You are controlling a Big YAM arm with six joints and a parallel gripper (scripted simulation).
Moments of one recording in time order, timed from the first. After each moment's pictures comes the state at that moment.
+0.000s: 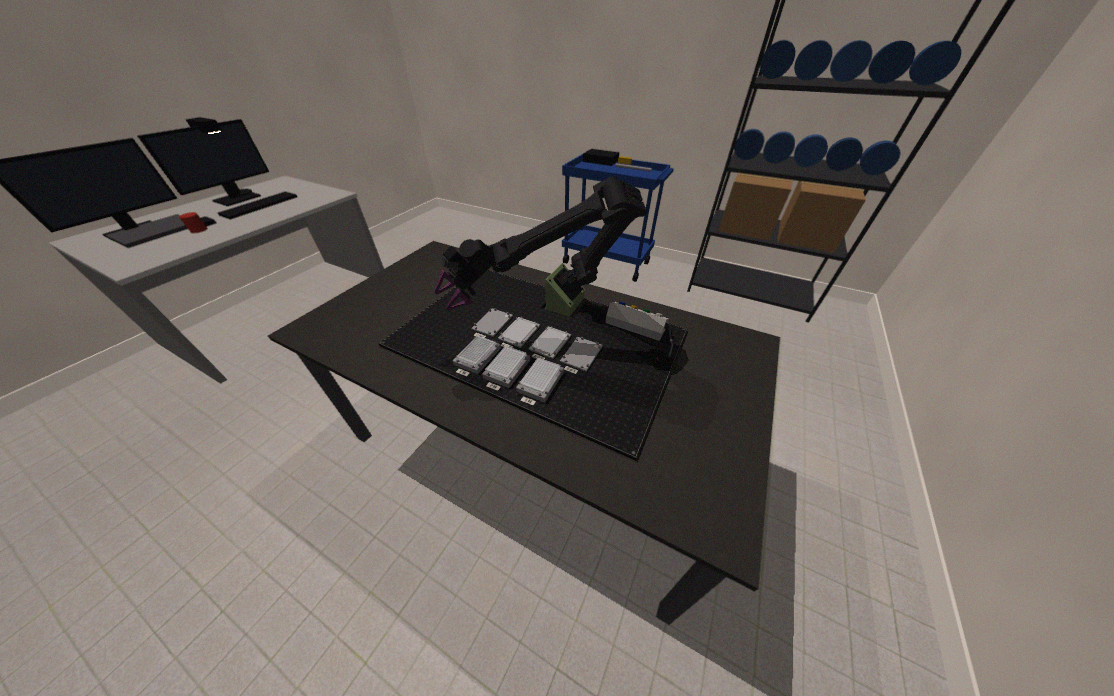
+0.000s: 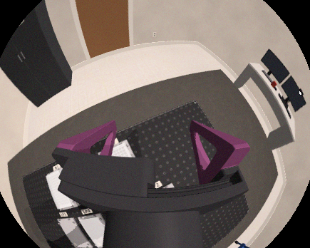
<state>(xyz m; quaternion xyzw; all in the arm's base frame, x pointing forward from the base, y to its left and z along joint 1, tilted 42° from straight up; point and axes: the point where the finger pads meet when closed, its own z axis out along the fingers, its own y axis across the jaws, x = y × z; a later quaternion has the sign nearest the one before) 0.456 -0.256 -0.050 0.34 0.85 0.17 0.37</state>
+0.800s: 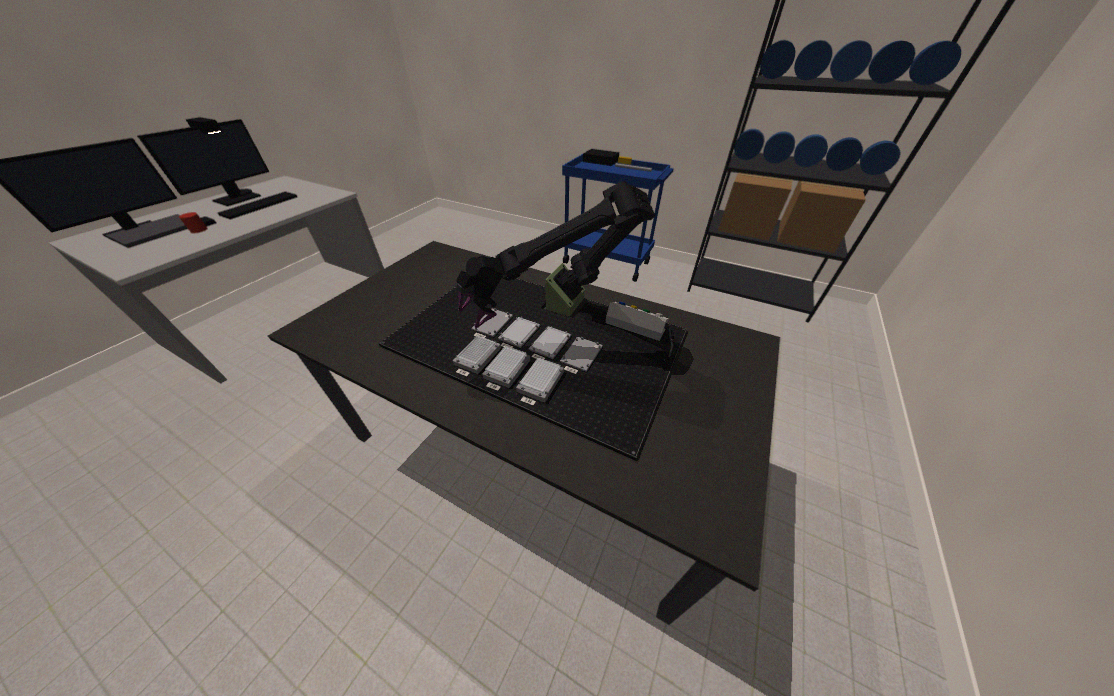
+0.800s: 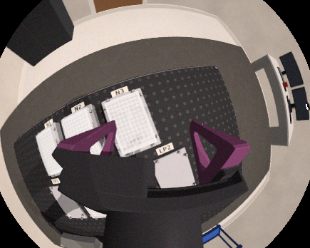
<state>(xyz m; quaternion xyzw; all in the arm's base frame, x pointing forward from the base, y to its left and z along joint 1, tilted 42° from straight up) 0.422 -0.162 -0.062 0.24 0.92 0.22 0.24</state>
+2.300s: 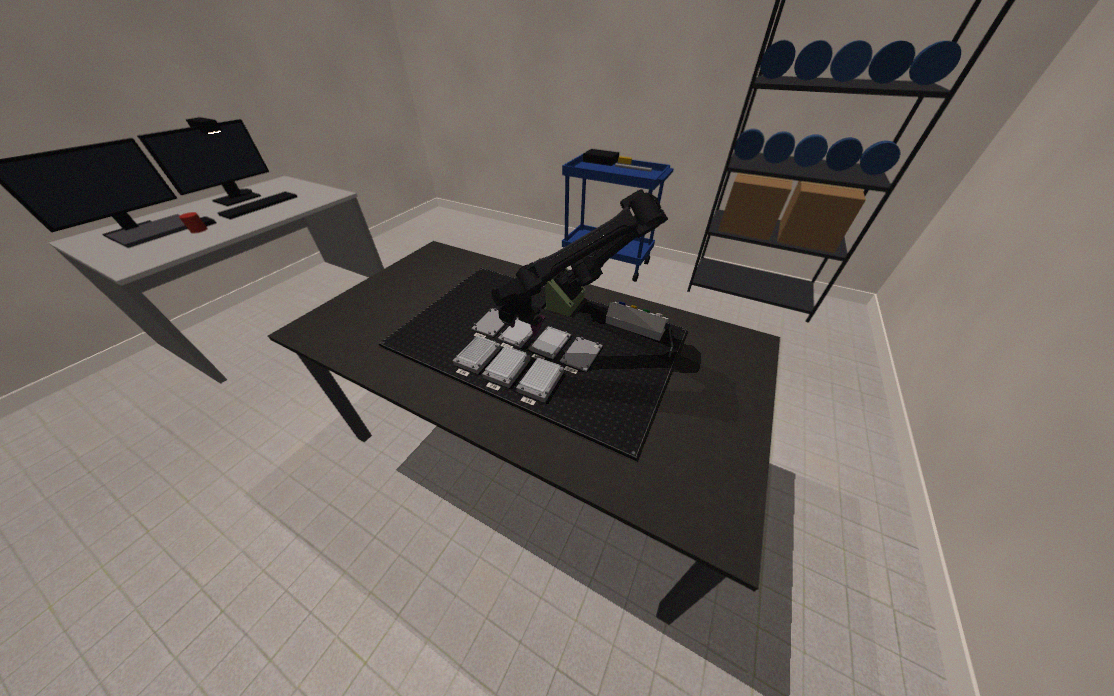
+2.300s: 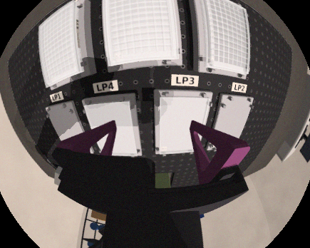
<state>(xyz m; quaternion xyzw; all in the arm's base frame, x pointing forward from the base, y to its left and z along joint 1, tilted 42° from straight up) 0.314 -0.002 -0.022 0.02 0.94 0.35 0.01</state>
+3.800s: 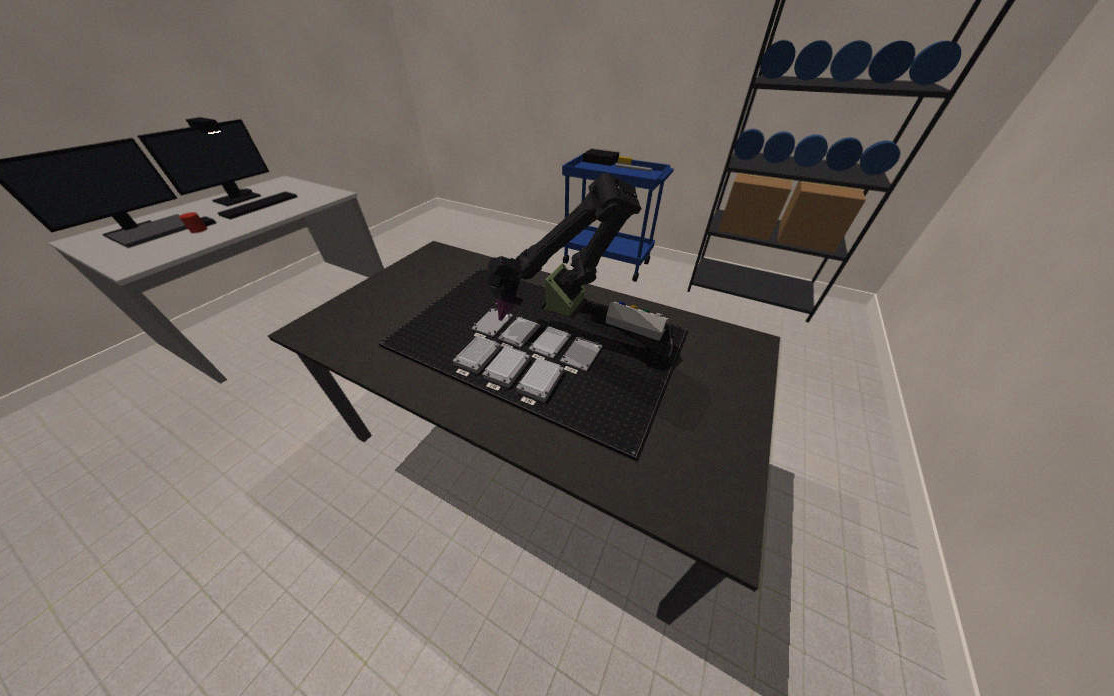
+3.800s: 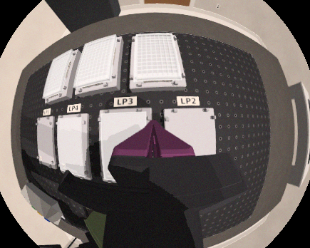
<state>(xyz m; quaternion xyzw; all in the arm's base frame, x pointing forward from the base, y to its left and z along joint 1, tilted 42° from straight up) 0.301 -0.084 -0.094 0.14 0.88 0.34 0.31</state>
